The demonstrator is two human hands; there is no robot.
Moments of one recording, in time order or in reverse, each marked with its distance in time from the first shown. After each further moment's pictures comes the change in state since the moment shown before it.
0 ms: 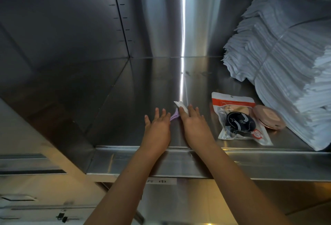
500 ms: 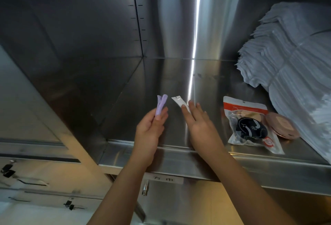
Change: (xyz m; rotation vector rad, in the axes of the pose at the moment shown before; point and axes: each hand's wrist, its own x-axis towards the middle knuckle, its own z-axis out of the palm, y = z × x) left_hand -0.053 -0.014 -0.032 -1.481 0.349 -0.112; right_hand -0.019 -0.013 -0.011 0.009 0.285 -0.273
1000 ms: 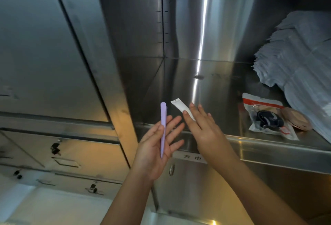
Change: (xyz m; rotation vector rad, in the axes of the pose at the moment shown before) left_hand -0.084 0.046 -0.071 -0.614 -0.125 -0.296; right_hand -0.050 -0.093 -0.037 0.029 0.222 -0.212
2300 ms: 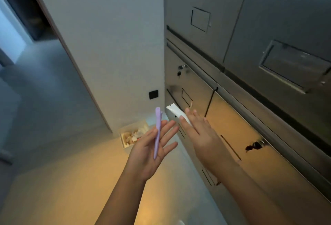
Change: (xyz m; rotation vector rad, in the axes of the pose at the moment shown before) left_hand -0.288 0.245 -0.337 -0.310 0.767 0.580; right_hand 0.128 -0.491 0.179 0.553 -0.129 -0.871
